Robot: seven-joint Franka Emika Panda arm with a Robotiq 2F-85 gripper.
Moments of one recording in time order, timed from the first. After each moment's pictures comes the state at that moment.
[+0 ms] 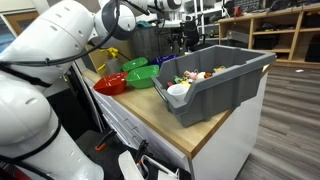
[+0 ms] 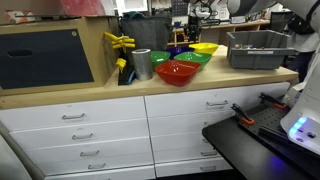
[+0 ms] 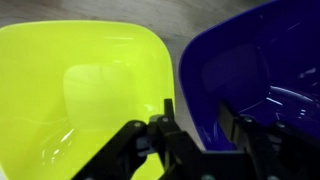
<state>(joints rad) -0.05 1.04 -0.21 -0.58 0.28 1.50 -0.02</state>
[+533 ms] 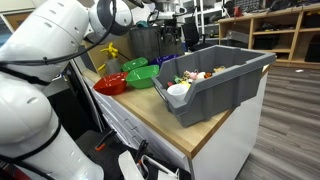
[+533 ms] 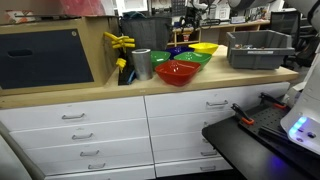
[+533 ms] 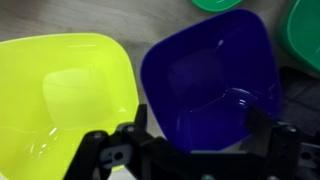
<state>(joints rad) -0.04 0.98 -0.18 -0.56 0.32 1.44 0.04</state>
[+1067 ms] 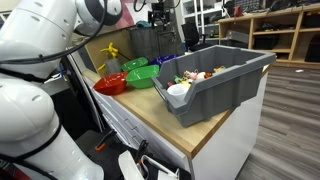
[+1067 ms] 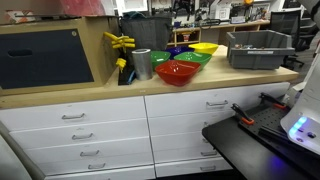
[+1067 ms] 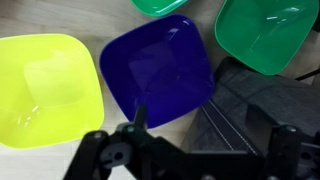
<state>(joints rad) 0.02 0.86 -0.16 -0.55 0.33 1.42 0.13</state>
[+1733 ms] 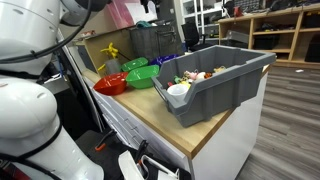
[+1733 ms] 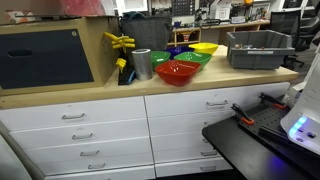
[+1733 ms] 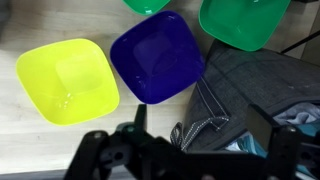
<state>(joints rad) 0.09 0.72 -0.22 -0.55 0.28 1.39 0.29</state>
